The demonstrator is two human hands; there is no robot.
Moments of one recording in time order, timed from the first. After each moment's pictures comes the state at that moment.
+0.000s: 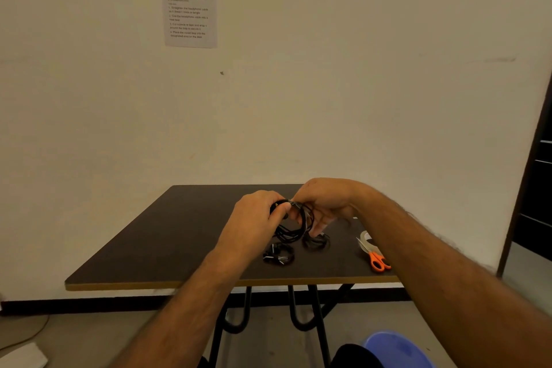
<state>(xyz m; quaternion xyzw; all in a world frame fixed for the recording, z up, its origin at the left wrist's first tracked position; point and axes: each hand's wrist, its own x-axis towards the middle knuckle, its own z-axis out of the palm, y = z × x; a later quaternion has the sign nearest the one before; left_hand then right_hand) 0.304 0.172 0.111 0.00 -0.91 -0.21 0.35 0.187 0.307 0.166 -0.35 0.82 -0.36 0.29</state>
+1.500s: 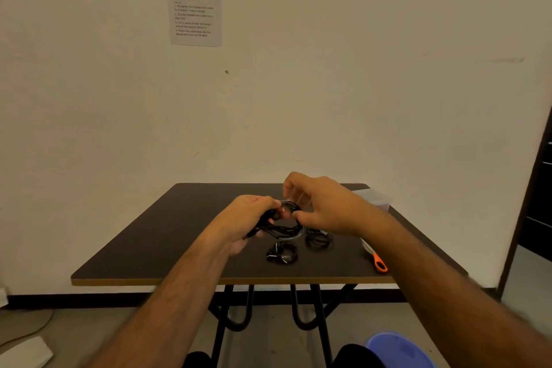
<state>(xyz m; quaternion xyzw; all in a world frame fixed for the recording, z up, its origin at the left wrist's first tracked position) 0.311 0.160 0.122 0.08 -0.72 -0.67 0.13 0.227 0.321 0.157 -0.55 0.81 -0.21 -0.08</state>
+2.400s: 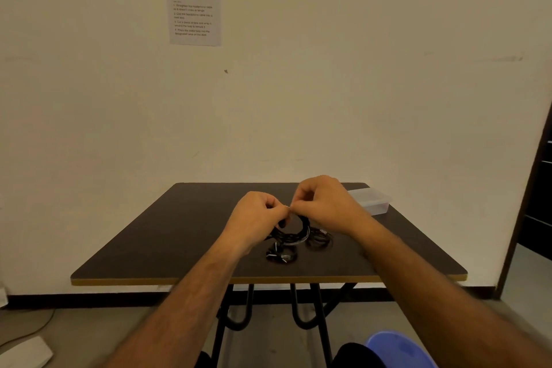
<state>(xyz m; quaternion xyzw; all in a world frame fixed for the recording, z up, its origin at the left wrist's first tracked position) 0.304 0.170 0.115 0.09 -0.85 -0.47 0.23 0.221 0.313 0.141 -0.45 0.81 -0.36 -0.09</state>
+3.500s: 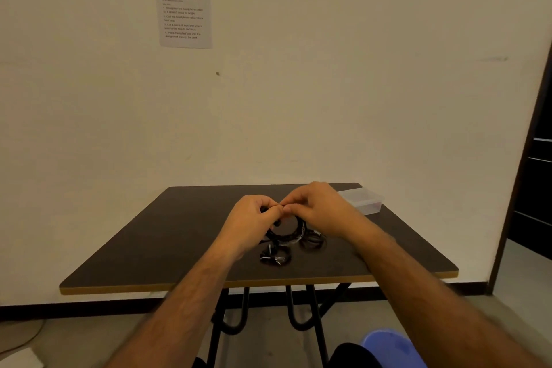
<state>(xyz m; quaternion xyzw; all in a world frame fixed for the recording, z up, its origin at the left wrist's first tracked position) 0.296 0.169 0.108 0.05 -0.85 -0.46 0.25 0.207 0.316 0.134 -0.49 0.81 -0.31 -0.08</state>
